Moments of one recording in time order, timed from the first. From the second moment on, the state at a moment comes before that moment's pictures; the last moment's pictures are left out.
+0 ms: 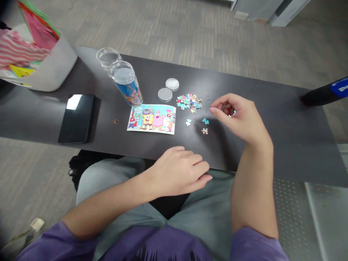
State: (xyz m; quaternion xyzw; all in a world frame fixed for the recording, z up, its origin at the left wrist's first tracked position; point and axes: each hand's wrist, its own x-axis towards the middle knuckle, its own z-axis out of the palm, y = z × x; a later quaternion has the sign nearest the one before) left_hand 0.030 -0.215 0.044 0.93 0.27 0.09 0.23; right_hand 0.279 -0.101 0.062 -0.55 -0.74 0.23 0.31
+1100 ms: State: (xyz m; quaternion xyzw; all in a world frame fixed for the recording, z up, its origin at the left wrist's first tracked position) left_hand 0.054 -0.207 0.020 0.80 0.56 0.16 0.10; right_hand 0.305 -0.127 0.009 -0.48 -0.78 0.32 0.24
